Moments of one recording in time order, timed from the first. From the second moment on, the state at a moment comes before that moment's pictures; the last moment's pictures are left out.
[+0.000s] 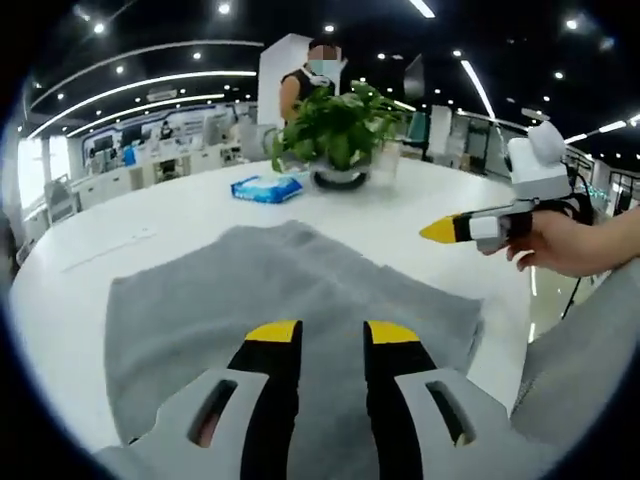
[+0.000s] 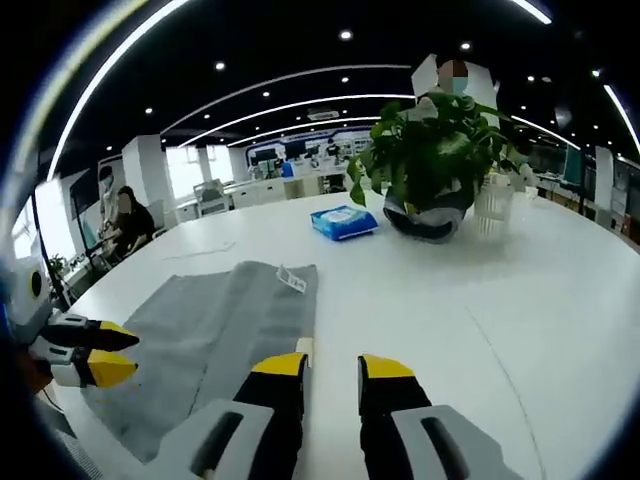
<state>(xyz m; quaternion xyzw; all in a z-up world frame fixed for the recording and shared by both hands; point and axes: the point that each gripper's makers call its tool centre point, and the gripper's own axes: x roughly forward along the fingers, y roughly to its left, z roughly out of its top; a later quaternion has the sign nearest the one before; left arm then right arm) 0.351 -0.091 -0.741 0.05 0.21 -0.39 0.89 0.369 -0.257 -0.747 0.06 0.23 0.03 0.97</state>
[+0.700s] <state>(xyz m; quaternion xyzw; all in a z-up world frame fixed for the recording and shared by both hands) 0.275 -0.216 -0.775 0.10 0.26 -0.54 0.79 0.365 -0.288 -0.746 0.05 0.23 -0.03 0.97</state>
